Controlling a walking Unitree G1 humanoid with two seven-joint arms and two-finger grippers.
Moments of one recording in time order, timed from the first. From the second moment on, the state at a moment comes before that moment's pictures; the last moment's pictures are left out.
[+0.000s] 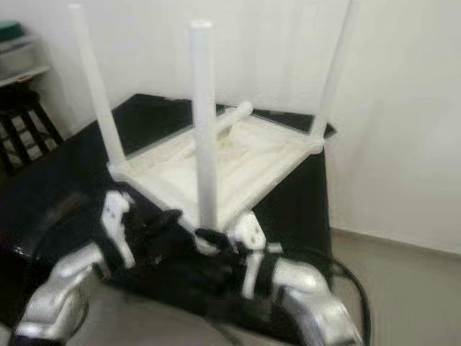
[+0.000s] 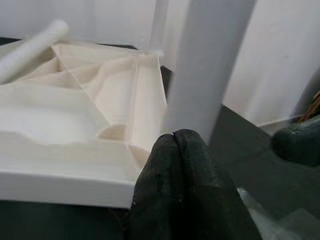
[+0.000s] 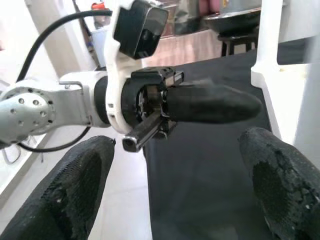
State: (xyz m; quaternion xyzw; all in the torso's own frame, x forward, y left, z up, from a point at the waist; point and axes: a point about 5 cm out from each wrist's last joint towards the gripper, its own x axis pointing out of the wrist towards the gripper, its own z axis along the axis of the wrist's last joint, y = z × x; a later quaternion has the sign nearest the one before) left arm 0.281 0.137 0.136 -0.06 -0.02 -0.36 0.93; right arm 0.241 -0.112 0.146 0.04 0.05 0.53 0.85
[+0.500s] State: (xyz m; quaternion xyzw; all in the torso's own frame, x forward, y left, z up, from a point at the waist) left arm 0.279 0.131 0.138 -0.06 -0.02 -0.37 0.93; right arm 0.281 -0.115 0.146 0.02 0.03 0.38 0.92
